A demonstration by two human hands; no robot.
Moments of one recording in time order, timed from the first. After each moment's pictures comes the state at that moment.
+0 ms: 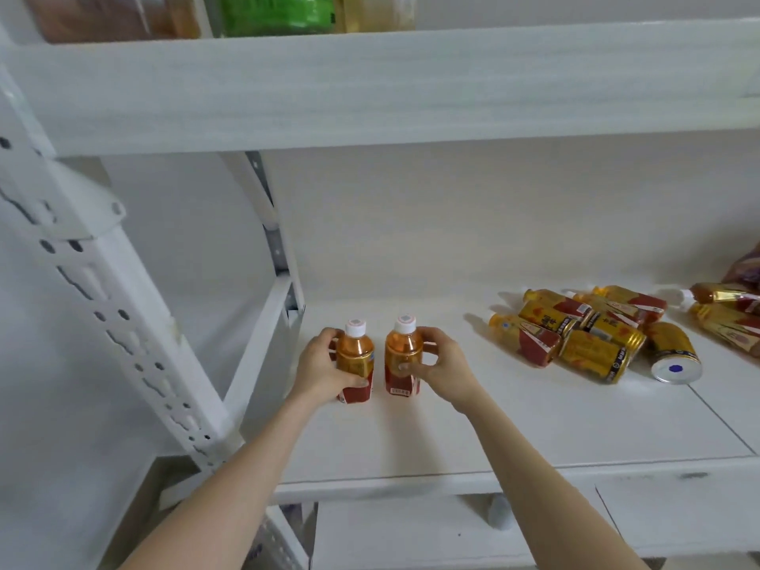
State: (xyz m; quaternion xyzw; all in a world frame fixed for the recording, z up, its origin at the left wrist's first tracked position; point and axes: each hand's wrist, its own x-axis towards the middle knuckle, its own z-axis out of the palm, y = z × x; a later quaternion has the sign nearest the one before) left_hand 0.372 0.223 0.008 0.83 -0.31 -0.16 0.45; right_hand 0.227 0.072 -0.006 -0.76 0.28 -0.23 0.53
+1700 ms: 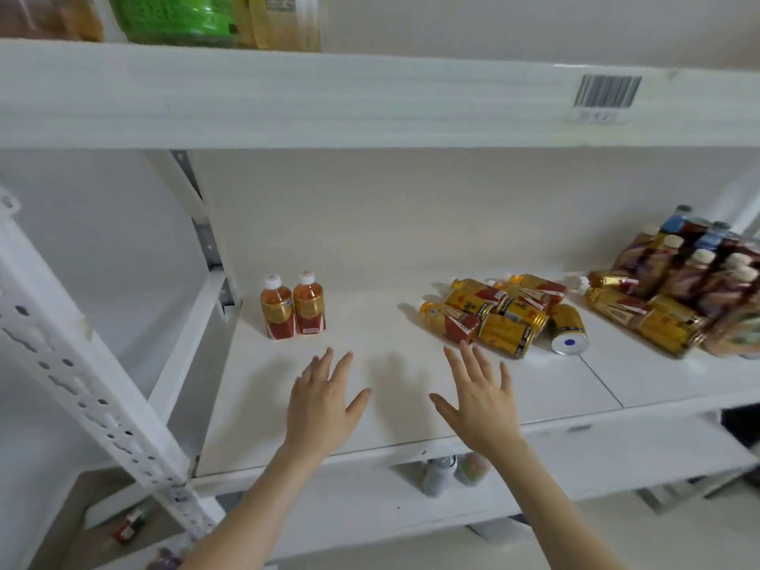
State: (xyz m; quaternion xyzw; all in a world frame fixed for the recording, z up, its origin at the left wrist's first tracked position) left_hand 0.256 0.214 -0.012 0.86 -0.48 0.01 0.19; right_hand 0.065 0.068 -0.012 -0.91 0.40 -0.12 -0.01
